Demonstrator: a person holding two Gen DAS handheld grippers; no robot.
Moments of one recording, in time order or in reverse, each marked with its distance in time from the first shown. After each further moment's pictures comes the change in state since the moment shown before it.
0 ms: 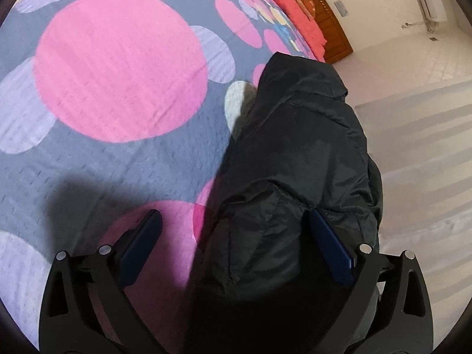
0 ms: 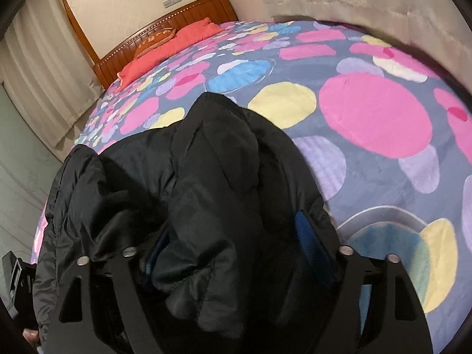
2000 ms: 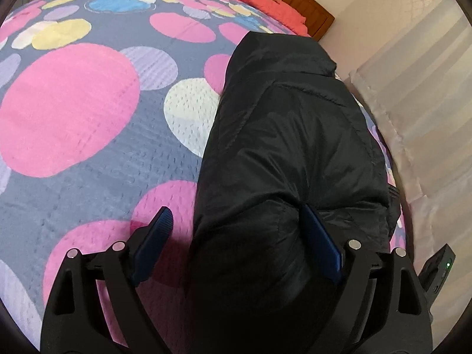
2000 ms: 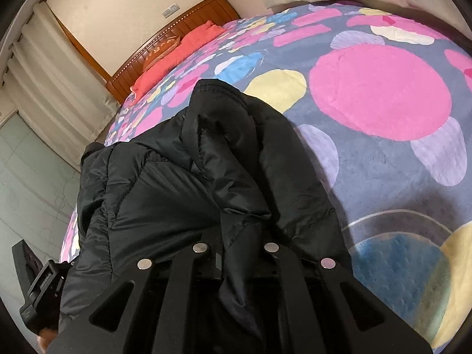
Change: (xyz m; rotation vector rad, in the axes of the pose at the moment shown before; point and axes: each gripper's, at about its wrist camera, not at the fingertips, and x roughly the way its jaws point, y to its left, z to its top) left arm 0.039 -0.069 -0.020 0.273 -0.051 0.180; right arm 0.017 -0.046 -0.002 0.101 0.003 0.160
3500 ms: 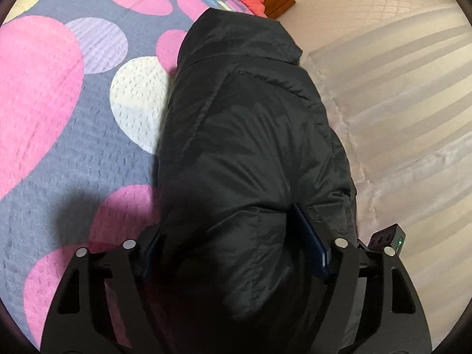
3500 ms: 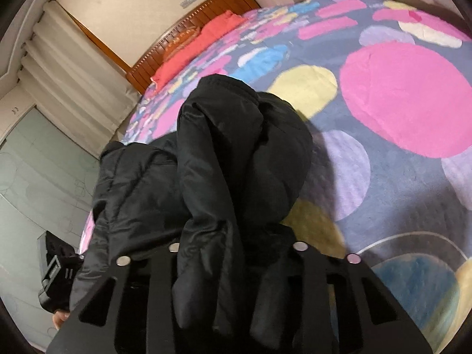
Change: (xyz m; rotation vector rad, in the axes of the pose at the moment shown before) left arm 0.020 0.011 0.028 0.005 0.148 -0.344; right arm -0.001 0.009 0.012 -0.025 0.053 0.131
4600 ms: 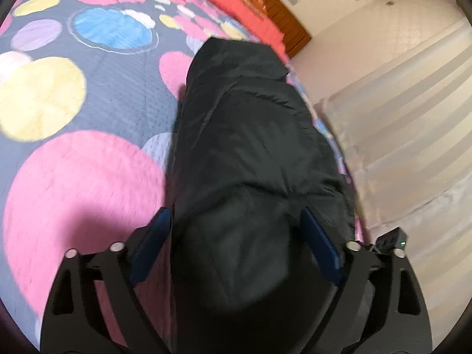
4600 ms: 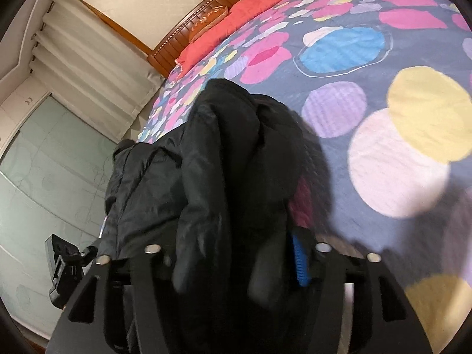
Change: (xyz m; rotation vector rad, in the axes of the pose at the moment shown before) left arm -0.073 0.087 0.088 -0.009 -0.169 0.071; right arm 0.091 0.080 0.039 -0.026 0.100 0.119
